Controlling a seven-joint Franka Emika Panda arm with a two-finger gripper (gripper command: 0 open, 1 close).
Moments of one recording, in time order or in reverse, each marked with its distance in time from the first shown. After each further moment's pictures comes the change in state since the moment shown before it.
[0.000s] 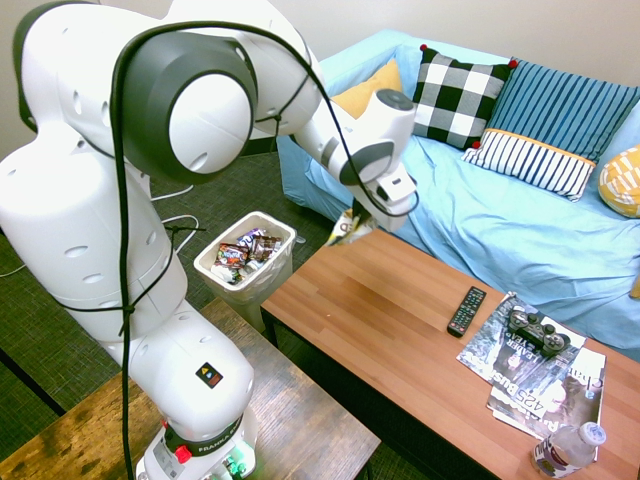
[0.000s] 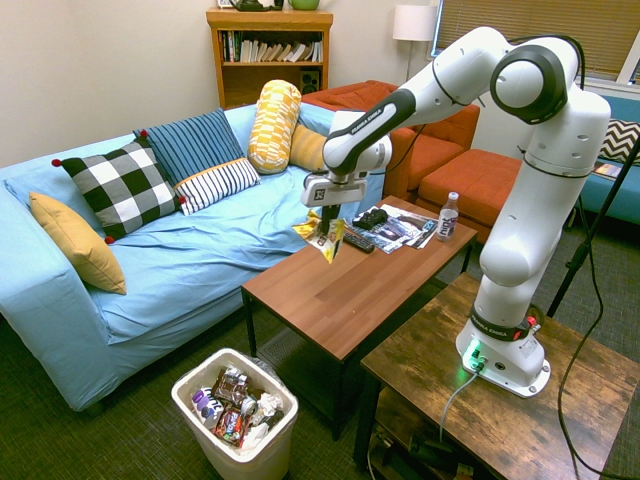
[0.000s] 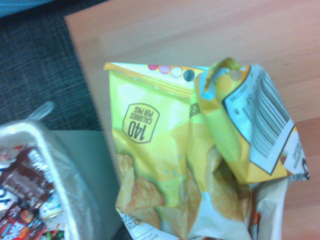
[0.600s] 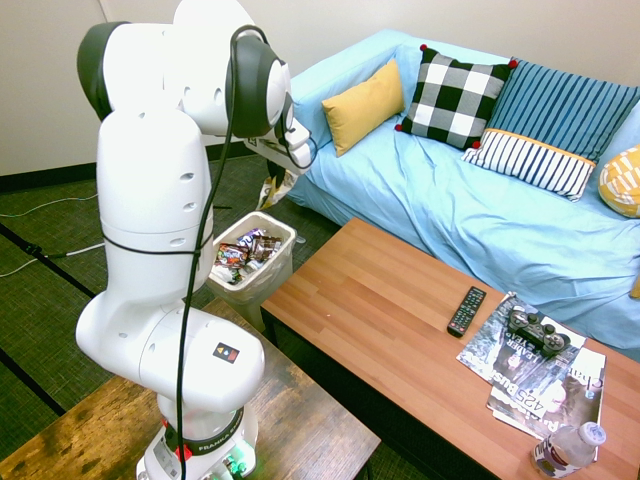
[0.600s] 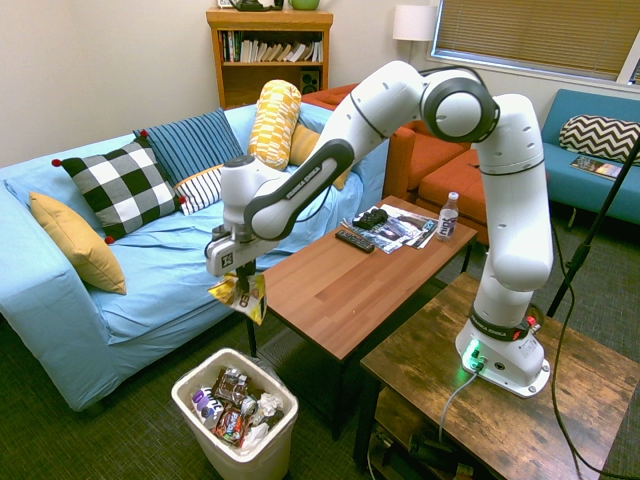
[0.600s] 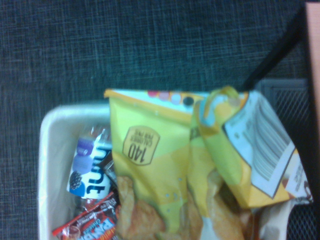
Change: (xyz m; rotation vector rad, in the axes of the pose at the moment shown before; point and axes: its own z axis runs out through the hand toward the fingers) arm -0.221 -0.167 0.108 -0.106 0.049 -0.246
